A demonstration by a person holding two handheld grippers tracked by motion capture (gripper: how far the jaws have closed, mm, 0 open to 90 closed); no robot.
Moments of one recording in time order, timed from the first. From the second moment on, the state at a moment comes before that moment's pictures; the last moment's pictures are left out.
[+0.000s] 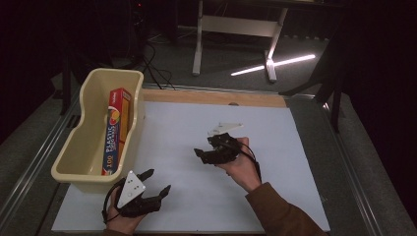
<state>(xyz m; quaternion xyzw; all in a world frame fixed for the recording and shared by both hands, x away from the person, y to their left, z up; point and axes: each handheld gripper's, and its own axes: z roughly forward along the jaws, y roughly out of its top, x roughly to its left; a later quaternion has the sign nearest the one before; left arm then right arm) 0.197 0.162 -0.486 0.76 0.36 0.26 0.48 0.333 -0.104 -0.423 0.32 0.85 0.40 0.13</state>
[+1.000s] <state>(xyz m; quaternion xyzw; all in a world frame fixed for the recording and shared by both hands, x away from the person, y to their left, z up) 0.202 0.164 -0.489 0.75 0.38 0.26 0.48 0.256 -0.264 -0.482 0.33 0.79 0.47 0.20</state>
